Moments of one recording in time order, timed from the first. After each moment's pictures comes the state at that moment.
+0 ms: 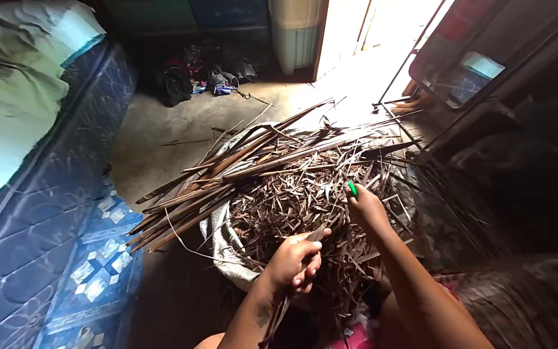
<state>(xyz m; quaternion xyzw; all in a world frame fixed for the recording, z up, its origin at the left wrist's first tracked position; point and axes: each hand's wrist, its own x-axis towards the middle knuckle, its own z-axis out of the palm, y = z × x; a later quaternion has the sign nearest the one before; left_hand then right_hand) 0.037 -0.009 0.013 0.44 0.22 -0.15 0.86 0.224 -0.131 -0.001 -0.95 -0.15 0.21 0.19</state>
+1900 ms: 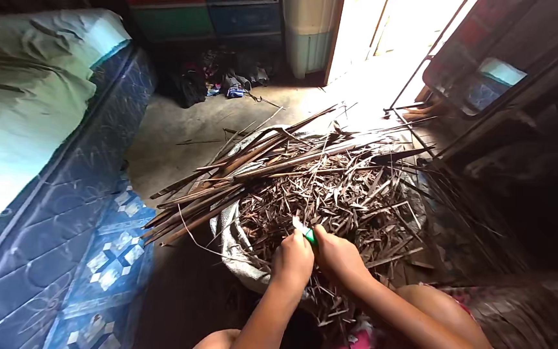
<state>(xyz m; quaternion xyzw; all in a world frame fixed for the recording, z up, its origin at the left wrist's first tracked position) 0.056 -0.023 0.013 0.83 0.40 -0.15 0.35 0.121 -0.106 0.011 -0.89 -0.33 0.31 0.08</state>
